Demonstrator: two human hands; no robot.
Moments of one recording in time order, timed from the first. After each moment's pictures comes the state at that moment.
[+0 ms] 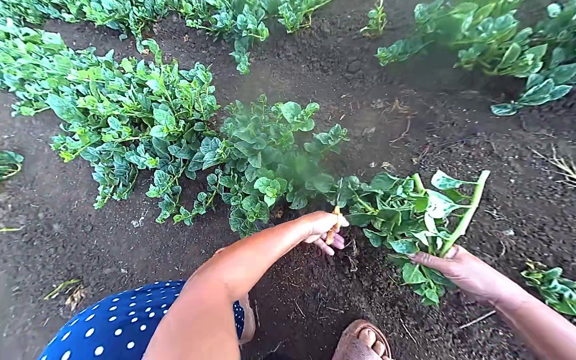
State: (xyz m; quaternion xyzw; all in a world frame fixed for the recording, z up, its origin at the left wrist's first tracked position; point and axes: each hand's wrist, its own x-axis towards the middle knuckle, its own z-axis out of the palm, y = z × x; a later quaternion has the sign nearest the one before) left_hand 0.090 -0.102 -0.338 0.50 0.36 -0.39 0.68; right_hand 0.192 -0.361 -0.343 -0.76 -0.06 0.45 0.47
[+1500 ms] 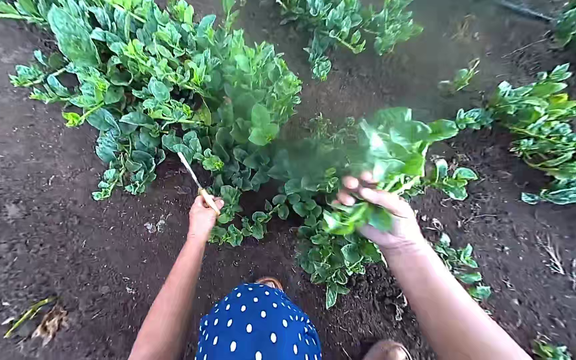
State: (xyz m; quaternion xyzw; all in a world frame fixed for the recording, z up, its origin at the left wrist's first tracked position) left_hand -0.191 0.249 -0.387 0.52 0.60 0.15 0.59; right_hand 0.077 0.058 -0.278 -0.42 -0.14 0.52 0.73
